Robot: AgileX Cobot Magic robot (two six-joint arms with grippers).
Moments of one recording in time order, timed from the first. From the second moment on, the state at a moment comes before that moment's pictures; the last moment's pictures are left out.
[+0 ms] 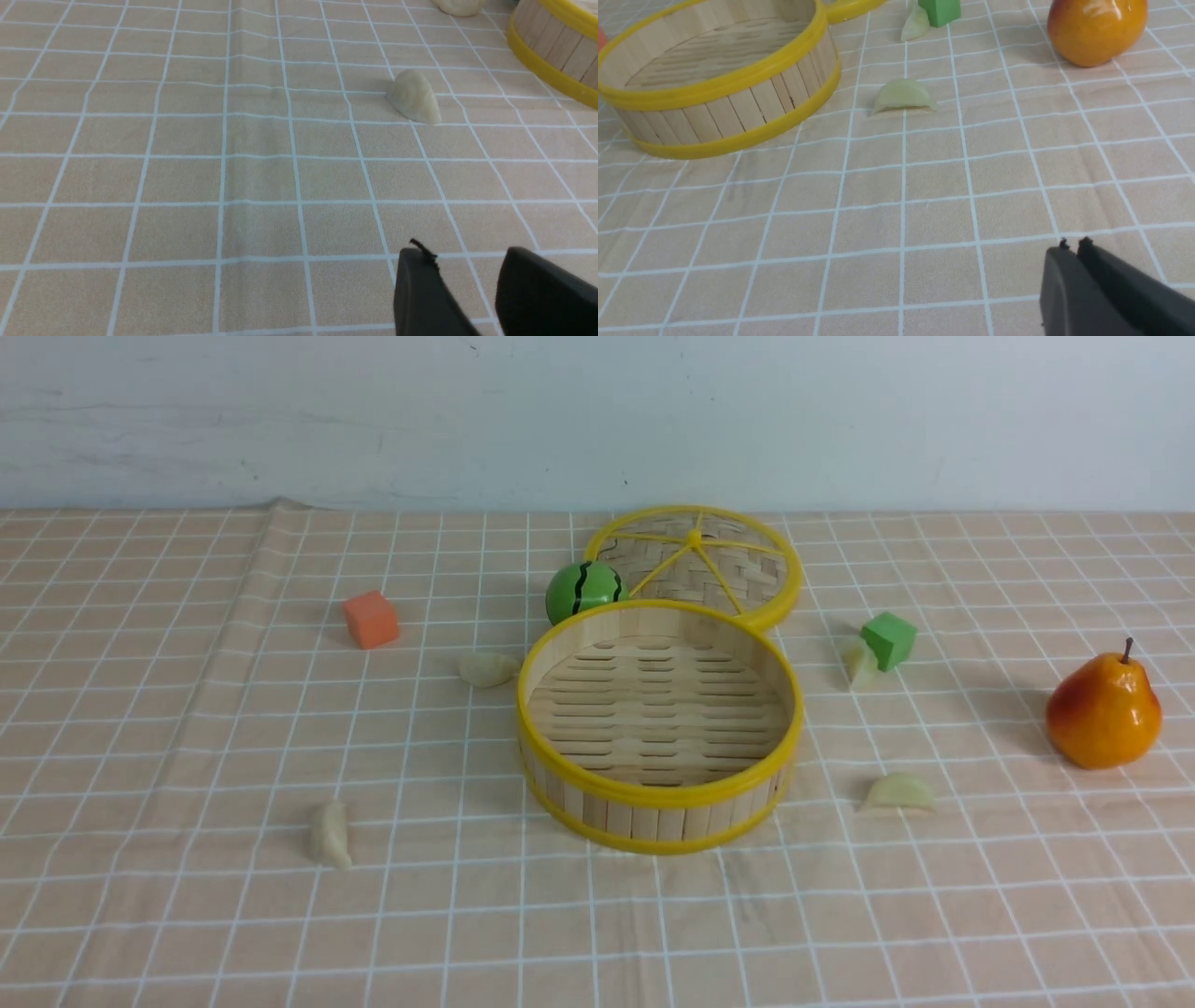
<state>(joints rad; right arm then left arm) 0.08 -0.01 0.01 0.07 0.40 0.13 -0.09 -0.01 0.03 0.00 0.42 -0.14</state>
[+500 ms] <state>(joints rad) 0.08 -0.01 0.03 -0.10 0.00 0.13 -0.09 -0.01 0.03 0.05 -0.25 -0.13</state>
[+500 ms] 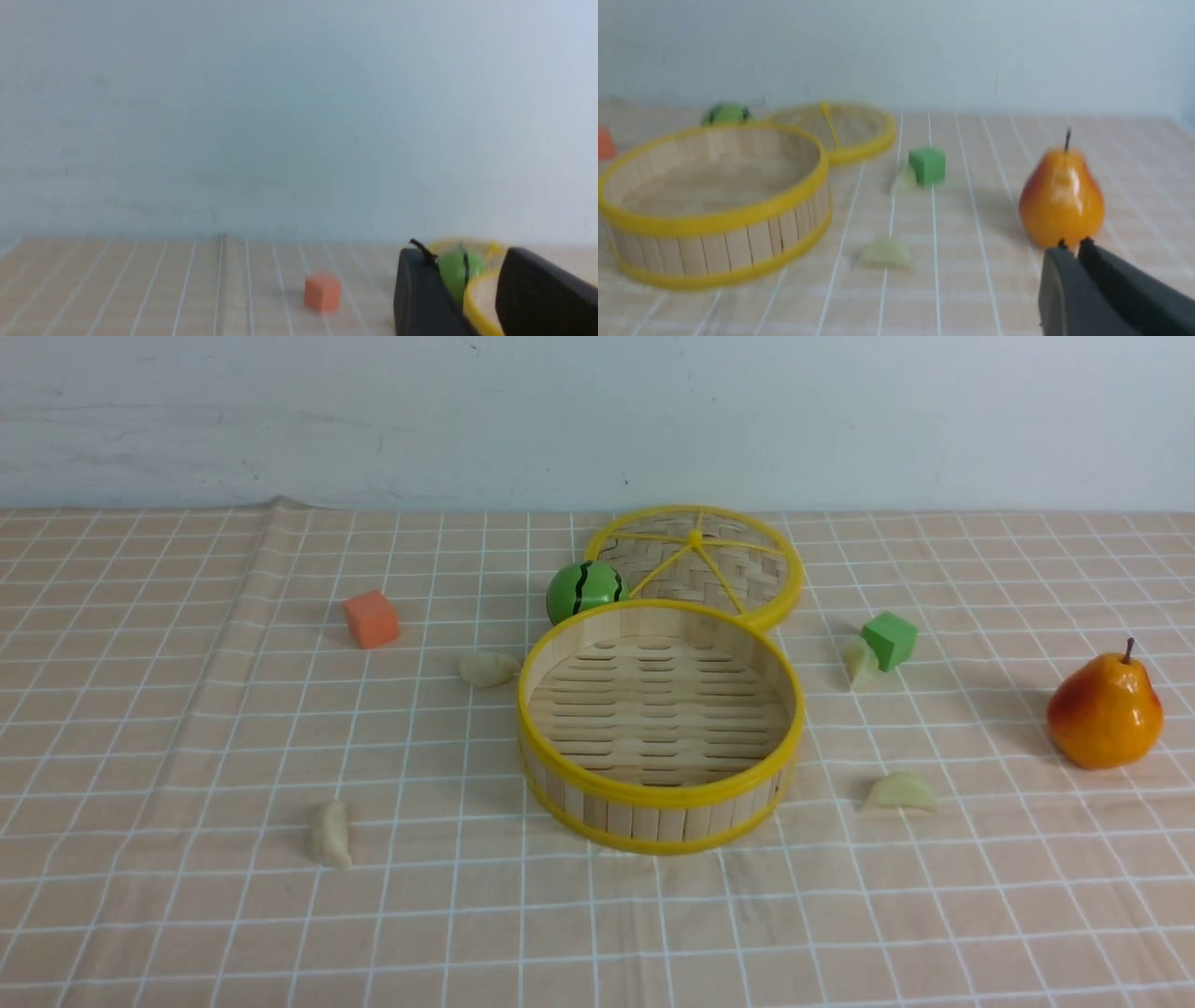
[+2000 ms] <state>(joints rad) 0.25 0.96 -0.52 -0.04 0.32 0.13 -0.35 1.67 -1.08 0.27 0.75 -0.73</state>
